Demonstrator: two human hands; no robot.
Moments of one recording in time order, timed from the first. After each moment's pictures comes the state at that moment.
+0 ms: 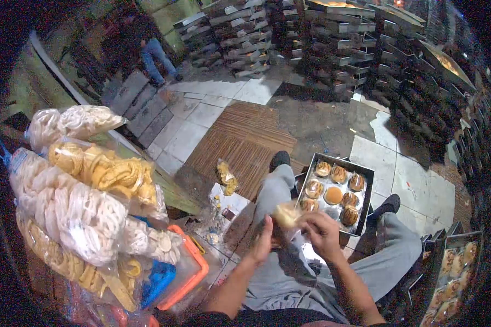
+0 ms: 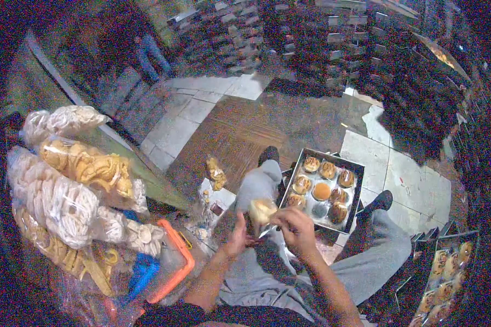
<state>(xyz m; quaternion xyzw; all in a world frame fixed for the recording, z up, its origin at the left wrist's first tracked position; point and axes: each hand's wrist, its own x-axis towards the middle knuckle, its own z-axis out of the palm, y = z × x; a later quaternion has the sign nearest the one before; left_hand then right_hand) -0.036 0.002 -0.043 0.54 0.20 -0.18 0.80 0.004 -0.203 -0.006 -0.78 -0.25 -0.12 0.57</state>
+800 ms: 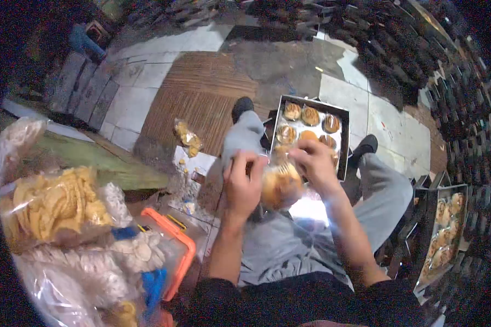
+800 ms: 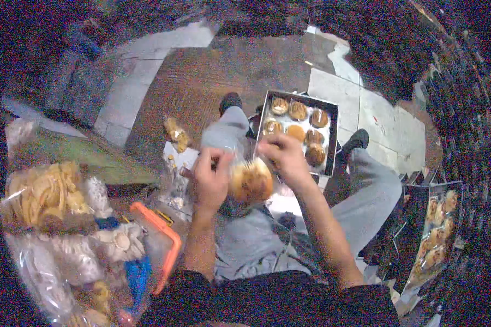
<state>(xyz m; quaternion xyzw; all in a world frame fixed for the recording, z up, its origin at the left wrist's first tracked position) 0.039 0.009 0.000 0.85 -0.07 0.19 0.48 0.068 -0.195 -0.020 -0.65 0.10 0.14 0.74</state>
